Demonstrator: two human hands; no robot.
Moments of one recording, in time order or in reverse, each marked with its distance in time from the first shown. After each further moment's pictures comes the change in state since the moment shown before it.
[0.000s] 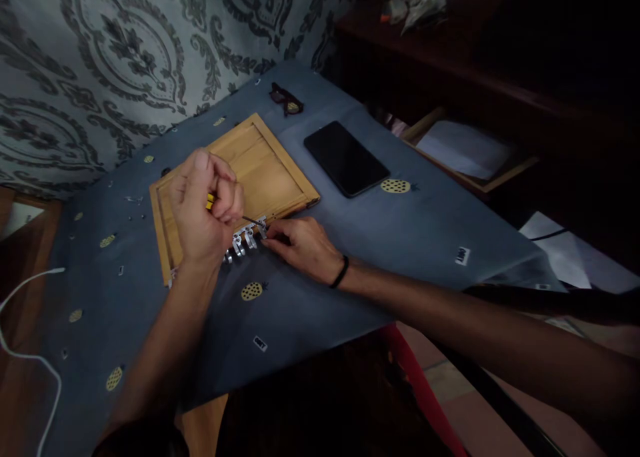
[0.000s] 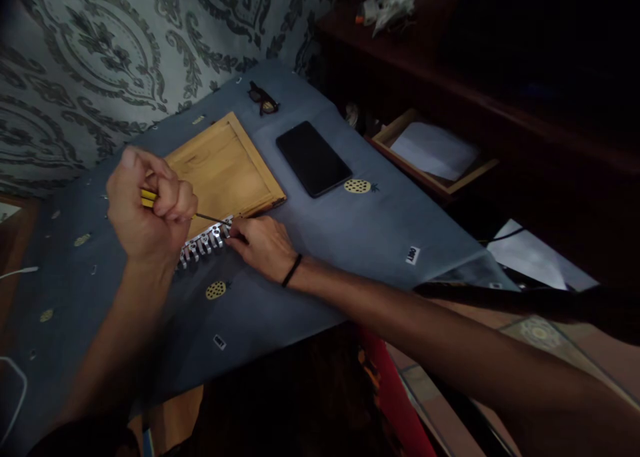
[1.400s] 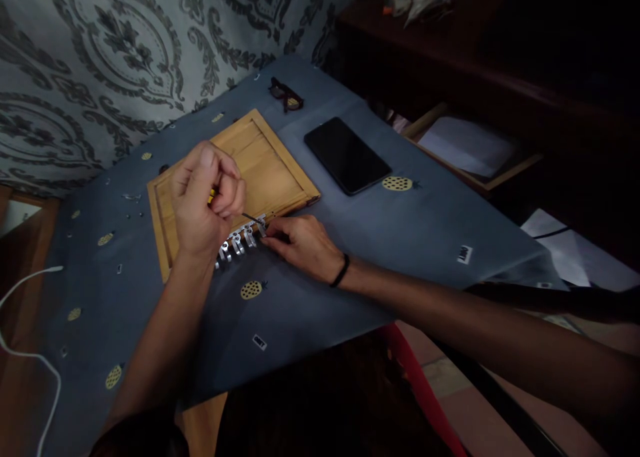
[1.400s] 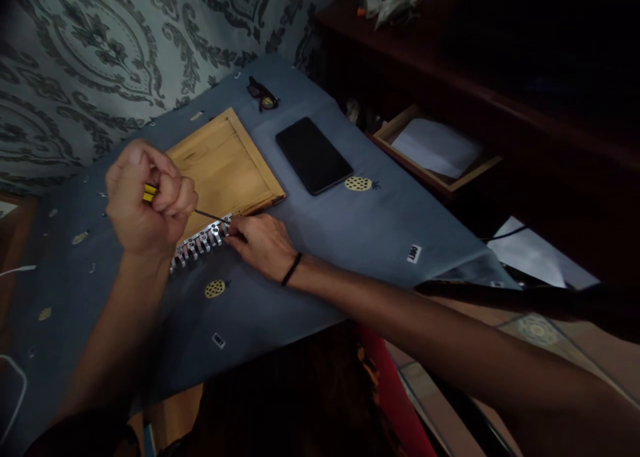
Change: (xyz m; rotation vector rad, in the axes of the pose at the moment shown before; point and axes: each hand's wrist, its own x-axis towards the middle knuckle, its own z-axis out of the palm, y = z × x) left_hand 0.007 -0.007 -0.010 -0.039 -0.132 0.039; right_hand 0.000 0.000 0.000 0.005 0.015 -0.016
